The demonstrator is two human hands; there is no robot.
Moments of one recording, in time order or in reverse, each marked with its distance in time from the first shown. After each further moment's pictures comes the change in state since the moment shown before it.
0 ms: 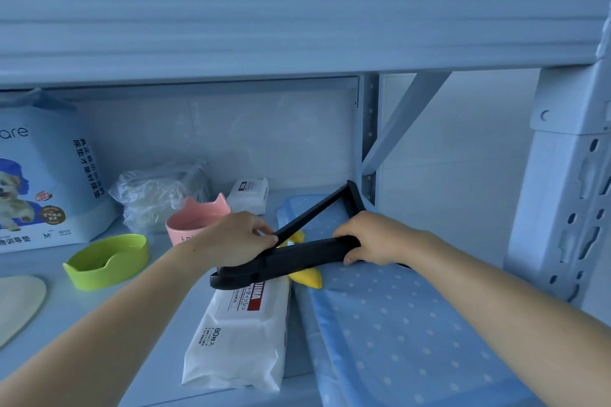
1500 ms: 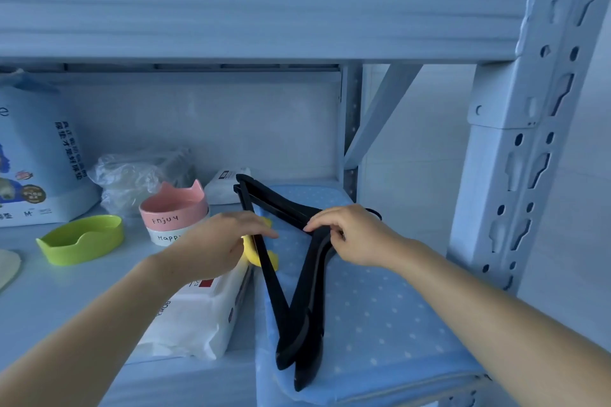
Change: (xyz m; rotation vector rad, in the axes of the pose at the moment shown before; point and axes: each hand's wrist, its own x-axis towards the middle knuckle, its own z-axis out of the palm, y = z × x) left_hand -0.014 0.021 0.043 0.121 0.233 0.415; right_hand -0.050 0.017 0.008 0.242 0.268 -0.101
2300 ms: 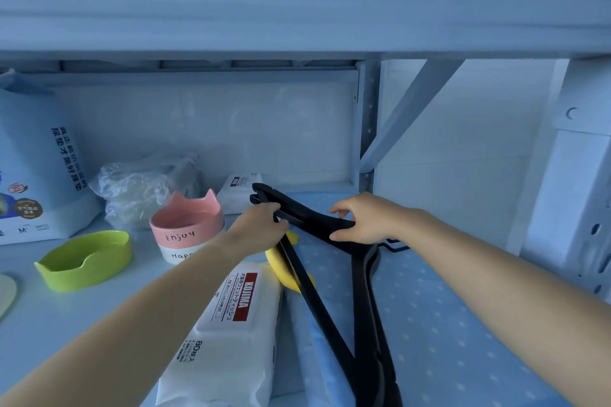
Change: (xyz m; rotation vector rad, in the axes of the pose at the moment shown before) left_hand 0.074 -0.051 0.025 -0.261 -0.001 -0.463; right_hand 0.084 0.010 0.001 -0.203 -0.247 0.315
